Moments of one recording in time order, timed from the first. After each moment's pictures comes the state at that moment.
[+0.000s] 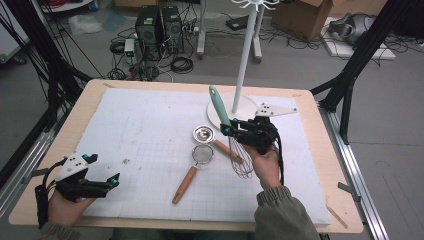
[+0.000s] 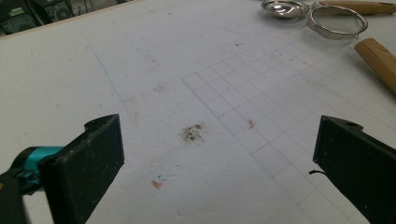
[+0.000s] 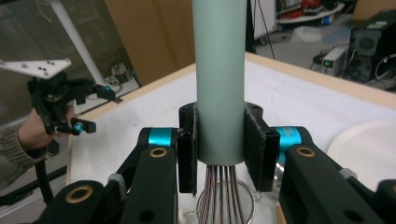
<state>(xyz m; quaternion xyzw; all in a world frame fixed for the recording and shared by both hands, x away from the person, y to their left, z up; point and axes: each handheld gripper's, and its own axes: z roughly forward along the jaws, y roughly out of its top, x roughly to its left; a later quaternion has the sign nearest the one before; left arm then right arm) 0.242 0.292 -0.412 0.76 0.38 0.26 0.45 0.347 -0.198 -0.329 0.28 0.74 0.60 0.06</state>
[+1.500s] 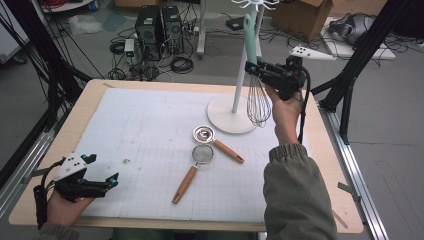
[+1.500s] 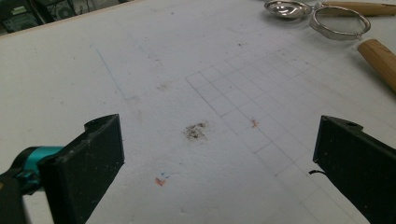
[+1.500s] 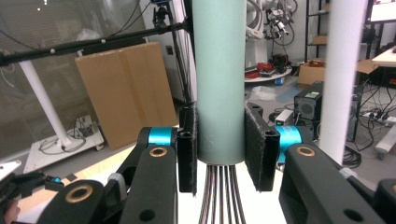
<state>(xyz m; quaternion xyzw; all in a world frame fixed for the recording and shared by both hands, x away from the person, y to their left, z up) 0.242 0.295 -0.413 0.76 0.39 0.26 0.45 0.417 -0.245 -0.223 0.30 0.67 0.66 0.15</state>
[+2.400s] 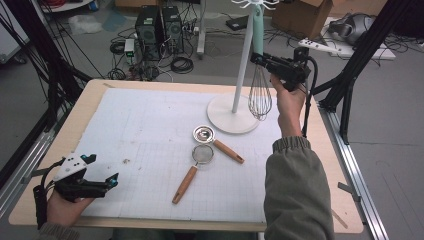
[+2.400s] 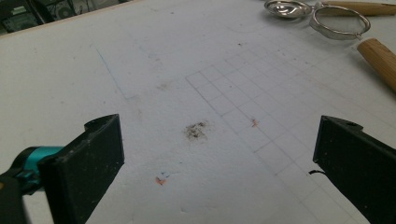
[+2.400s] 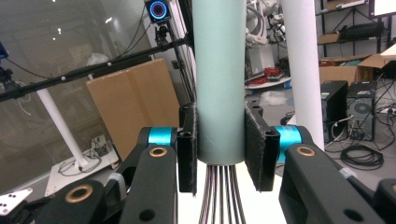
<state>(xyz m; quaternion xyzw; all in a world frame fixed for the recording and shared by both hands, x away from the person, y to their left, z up) 0.241 0.296 -0.413 0.76 0.39 0.26 0.45 0.442 -0.259 -0.223 0.32 0.65 0.69 0.11</state>
